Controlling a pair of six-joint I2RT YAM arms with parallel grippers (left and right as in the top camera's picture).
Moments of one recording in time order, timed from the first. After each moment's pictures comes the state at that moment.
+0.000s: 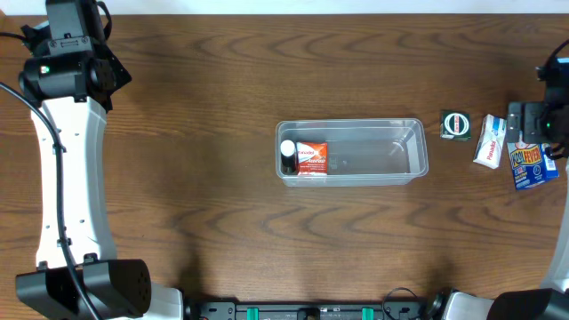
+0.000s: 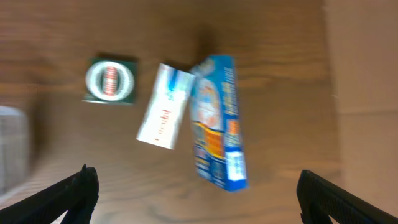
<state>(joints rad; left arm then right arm) 0.15 1.65 1.78 -1.12 -0.51 -0.44 -0.41 1.47 1.47 -0.97 0.10 -0.39</state>
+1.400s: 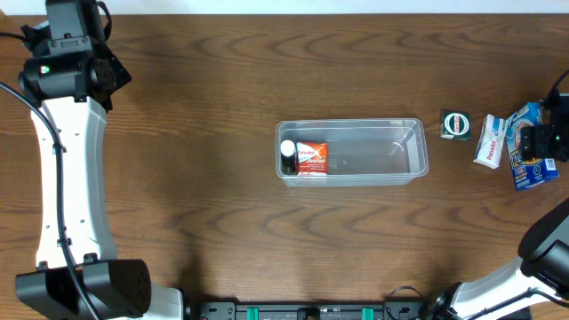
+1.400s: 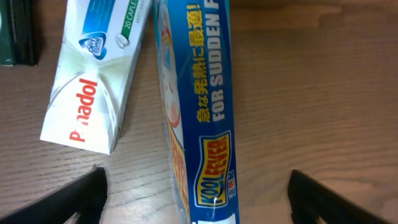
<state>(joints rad) 0.15 1.65 1.78 -1.12 -0.51 -0.44 -0.61 1.87 1.47 -0.87 0.01 -0.53</state>
